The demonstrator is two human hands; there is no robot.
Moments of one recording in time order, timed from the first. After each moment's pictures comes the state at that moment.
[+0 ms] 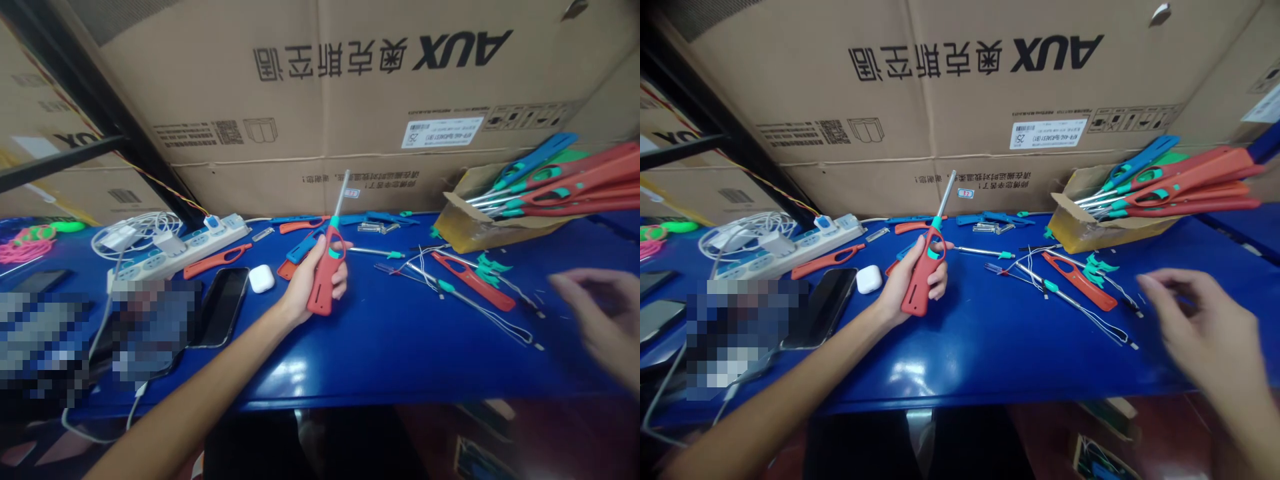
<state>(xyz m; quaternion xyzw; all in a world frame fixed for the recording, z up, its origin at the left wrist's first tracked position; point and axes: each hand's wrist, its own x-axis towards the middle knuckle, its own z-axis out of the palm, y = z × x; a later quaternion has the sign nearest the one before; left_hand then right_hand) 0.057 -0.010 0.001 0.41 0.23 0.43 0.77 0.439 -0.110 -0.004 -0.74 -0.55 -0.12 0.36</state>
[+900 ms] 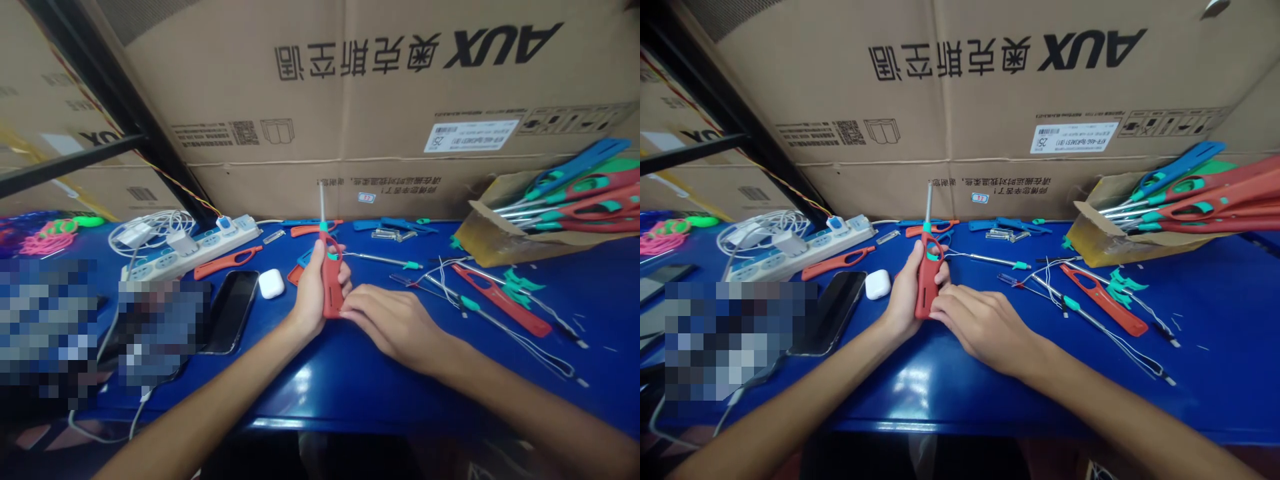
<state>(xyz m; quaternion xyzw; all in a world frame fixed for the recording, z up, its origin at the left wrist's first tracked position) 0.064 -0.013 0.003 0.29 0.30 0.55 0.72 0.216 -0.046 0.004 -0.26 -0.90 0.03 0.35</state>
